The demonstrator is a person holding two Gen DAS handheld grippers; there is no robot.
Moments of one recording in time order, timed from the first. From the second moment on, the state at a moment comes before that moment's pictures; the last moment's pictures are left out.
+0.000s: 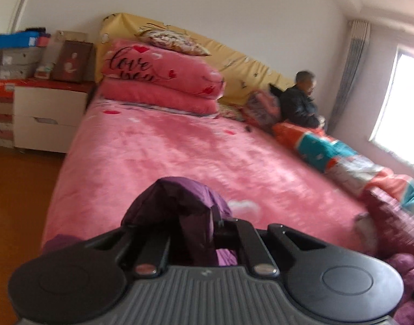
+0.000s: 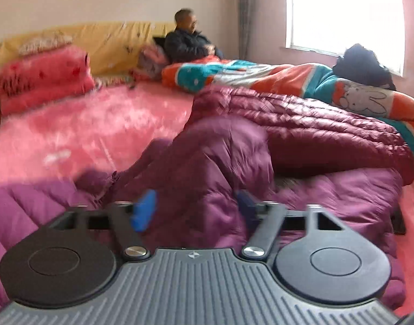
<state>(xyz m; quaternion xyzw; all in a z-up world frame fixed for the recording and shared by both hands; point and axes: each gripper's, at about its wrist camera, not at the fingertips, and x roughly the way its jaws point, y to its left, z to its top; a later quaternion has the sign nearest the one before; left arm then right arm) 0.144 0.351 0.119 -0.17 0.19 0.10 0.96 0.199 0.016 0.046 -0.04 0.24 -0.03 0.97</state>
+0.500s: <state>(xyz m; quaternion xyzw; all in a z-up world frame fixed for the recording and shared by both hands) 0.084 0.354 0.134 -0.12 0.26 0.05 0.96 0.155 -0.045 0.049 0.09 0.30 -0.01 0.95</state>
